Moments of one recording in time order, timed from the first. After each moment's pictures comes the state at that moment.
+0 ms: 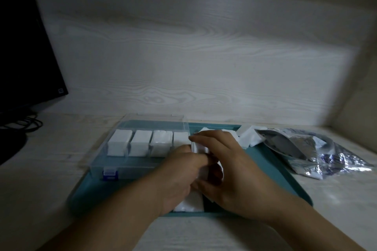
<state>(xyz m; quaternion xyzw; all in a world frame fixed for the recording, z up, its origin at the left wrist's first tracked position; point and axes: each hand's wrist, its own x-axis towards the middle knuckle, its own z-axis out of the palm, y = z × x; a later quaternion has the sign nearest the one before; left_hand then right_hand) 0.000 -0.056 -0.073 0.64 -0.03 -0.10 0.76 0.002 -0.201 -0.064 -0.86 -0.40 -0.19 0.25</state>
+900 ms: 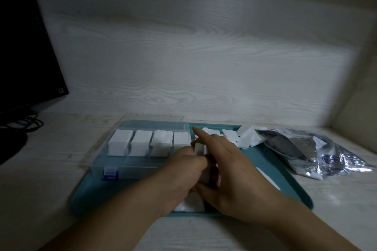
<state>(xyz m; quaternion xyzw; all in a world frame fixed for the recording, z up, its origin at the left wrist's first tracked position) 0.001 -0.056 -0.077 0.68 -0.05 -0.10 0.73 0.001 -0.198 -0.073 -0.86 -0.41 -0.21 0.23</state>
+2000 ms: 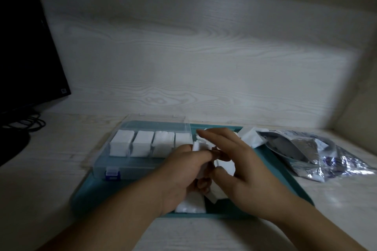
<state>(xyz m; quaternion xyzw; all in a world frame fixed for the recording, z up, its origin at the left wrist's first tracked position) 0.002 -0.052 -0.074 0.64 -0.07 -0.11 0.76 -0.002 -0.203 -0.060 -0.84 -0.37 -0.14 0.38</state>
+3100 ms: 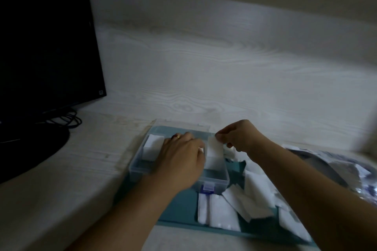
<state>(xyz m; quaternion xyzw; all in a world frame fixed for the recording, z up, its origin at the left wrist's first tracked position) 0.032 0.018 -0.077 0.96 -0.07 0.20 0.19 0.112 -0.137 -0.026 -0.89 -0.04 0.02 0.45</state>
